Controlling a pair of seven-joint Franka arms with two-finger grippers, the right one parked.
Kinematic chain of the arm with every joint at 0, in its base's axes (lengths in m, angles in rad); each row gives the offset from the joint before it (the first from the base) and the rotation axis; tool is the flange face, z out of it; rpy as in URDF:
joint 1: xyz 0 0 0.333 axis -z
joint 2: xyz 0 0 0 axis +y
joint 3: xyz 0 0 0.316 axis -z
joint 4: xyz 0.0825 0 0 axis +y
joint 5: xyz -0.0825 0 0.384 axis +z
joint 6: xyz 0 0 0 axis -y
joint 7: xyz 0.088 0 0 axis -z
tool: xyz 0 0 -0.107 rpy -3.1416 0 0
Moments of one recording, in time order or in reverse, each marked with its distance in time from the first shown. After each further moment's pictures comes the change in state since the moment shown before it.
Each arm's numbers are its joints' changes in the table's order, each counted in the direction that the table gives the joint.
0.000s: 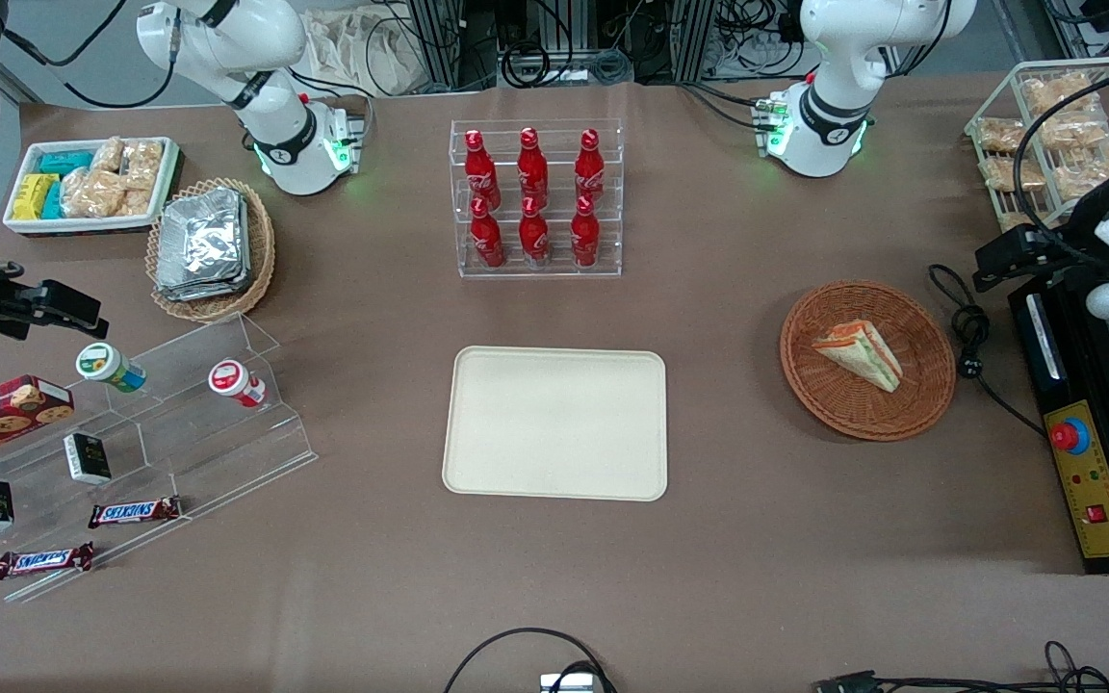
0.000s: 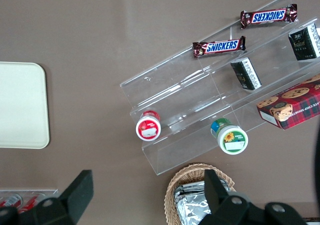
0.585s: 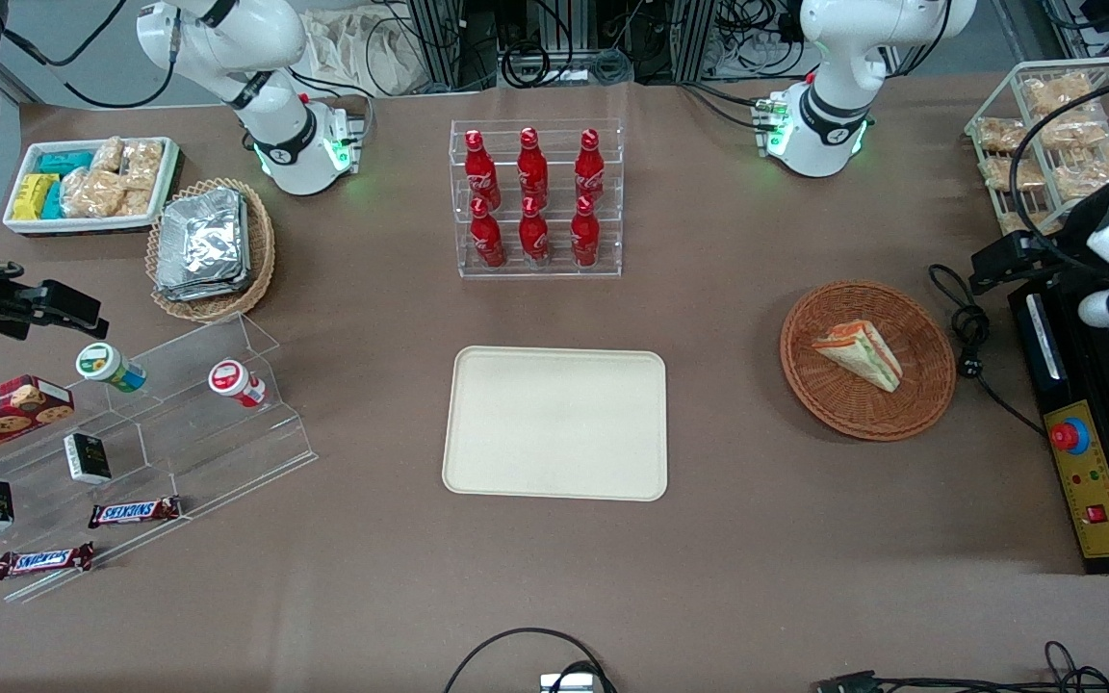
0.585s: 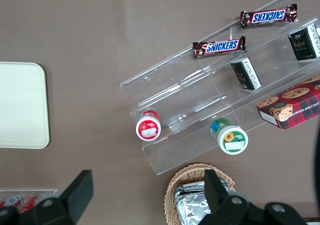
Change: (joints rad) arm -0.001 0.021 -0.002 0.019 0.005 -0.010 -0.019
